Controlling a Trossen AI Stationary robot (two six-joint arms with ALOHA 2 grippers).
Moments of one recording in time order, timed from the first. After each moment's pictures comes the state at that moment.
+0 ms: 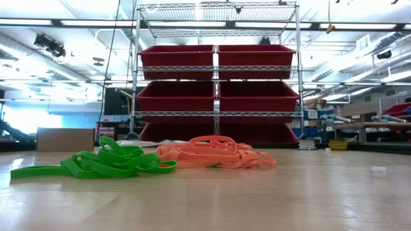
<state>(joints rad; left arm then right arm) -0.66 1.77 1.58 -0.35 -0.61 0.26 0.41 1.49 1.31 -0.23 -0.25 0.21</state>
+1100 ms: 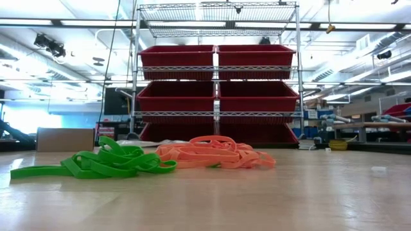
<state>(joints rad) -0.62 1.77 1.58 -0.33 -0.63 0.23 0.42 1.49 1.31 -0.24 -0.13 0.14</state>
